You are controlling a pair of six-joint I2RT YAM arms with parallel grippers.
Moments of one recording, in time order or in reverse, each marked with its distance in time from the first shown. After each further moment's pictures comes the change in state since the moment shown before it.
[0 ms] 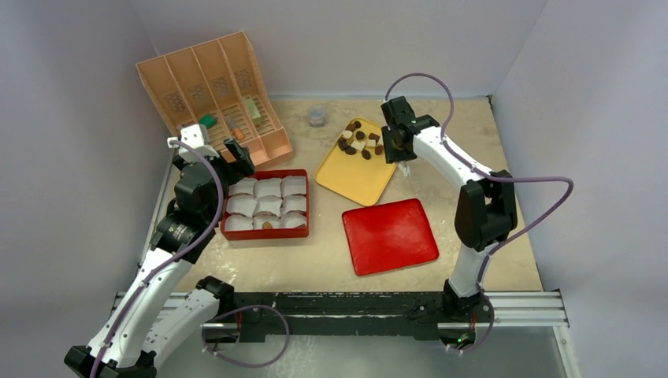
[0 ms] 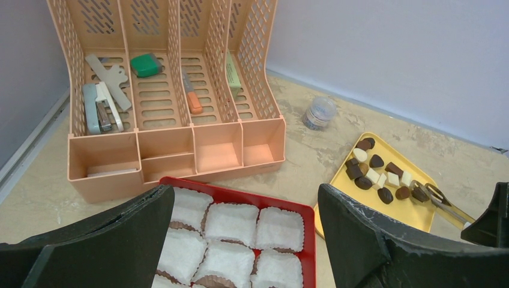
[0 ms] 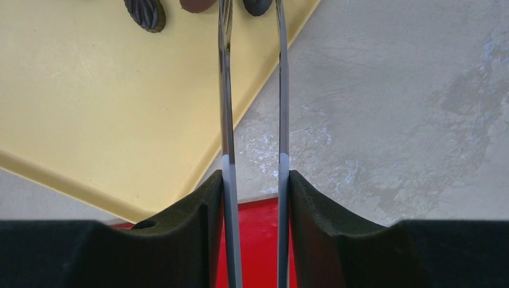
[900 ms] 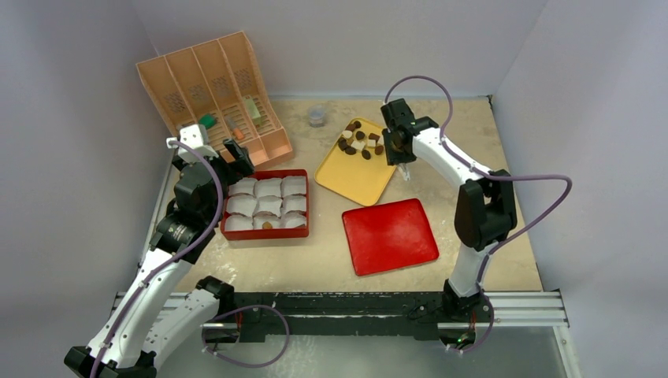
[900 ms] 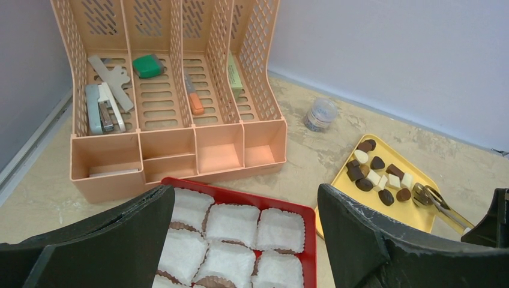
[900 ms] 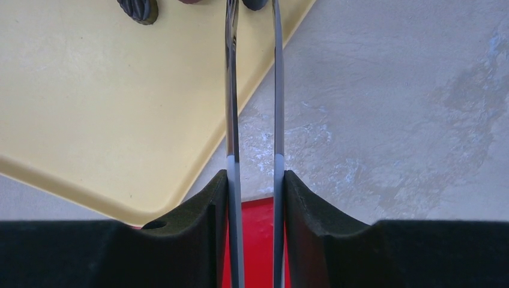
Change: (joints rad) left arm 0.000 -0.003 0.000 0.000 -0.006 0.000; right arm -0.002 0.013 -0.016 0.006 0.004 -0.005
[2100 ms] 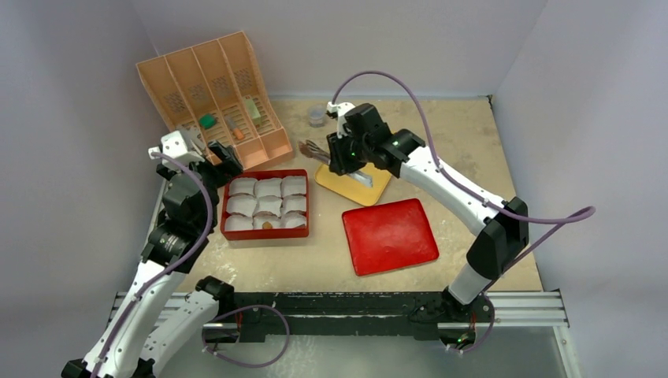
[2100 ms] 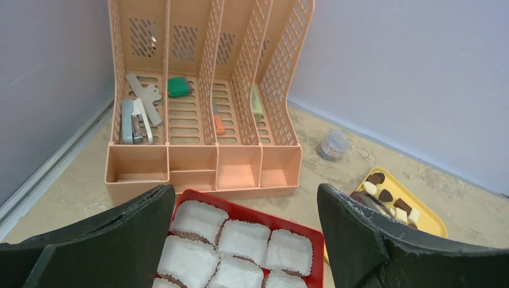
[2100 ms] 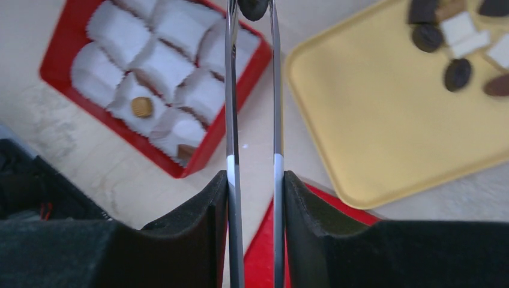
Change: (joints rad) left arm 0.000 -0.066 -0.001 -0.002 -0.107 0.000; right arm 0.301 -0.202 0.033 0.087 -0.320 0.019
